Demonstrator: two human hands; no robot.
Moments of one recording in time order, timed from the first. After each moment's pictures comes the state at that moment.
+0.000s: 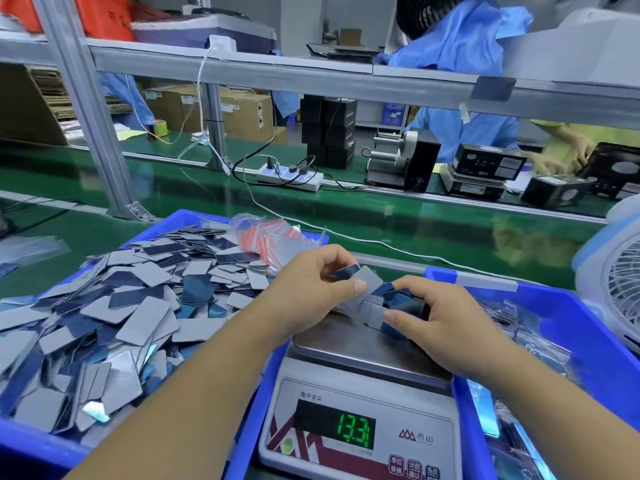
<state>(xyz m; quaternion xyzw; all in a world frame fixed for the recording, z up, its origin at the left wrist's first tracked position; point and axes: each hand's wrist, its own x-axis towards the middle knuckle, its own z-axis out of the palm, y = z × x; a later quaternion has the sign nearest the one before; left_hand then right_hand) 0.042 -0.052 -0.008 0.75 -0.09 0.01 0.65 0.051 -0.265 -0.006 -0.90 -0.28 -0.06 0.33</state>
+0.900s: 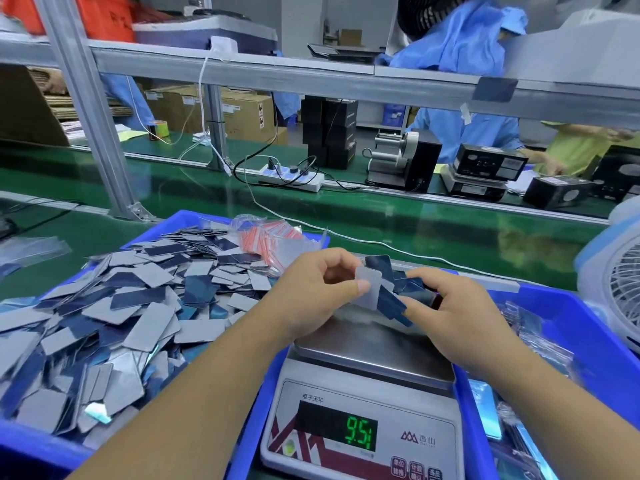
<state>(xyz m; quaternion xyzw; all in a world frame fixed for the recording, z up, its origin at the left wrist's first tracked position) 0.039 -0.055 -0.008 0.74 -0.11 0.03 0.66 0.055 -0.266 -0.005 -0.90 -0.23 -0.11 0.36</state>
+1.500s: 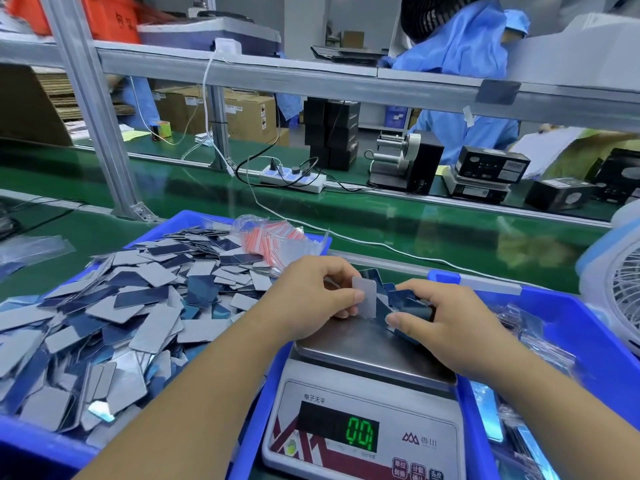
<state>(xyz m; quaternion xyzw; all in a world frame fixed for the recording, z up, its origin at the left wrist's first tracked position) 0.041 -0.048 -0.010 0.82 -0.07 0.02 0.57 0.050 -0.264 -0.001 -0.91 -0.26 -0.06 0.32</state>
